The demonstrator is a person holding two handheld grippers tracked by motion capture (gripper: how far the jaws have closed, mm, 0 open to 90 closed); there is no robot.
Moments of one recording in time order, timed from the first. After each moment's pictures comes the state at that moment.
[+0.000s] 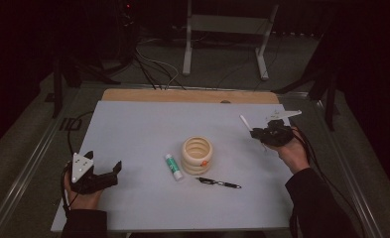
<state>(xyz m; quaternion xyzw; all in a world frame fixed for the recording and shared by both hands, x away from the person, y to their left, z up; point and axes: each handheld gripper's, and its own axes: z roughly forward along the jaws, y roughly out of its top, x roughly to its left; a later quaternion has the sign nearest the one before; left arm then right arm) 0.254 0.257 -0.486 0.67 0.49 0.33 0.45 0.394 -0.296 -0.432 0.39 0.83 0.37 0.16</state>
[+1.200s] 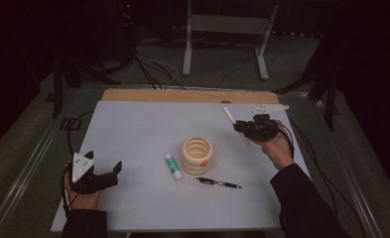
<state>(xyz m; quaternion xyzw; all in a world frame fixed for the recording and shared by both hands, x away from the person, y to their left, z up) 0.254 0.257 -0.487 0.68 0.48 0.33 0.44 0.395 -0.247 -0.411 0.35 0.82 0.43 0.16</state>
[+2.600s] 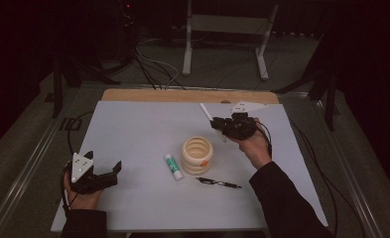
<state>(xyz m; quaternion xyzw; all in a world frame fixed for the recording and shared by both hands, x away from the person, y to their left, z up) 0.254 0.258 -0.486 0.68 0.48 0.33 0.45 0.394 -0.185 -0.405 0.31 0.81 0.49 0.14</state>
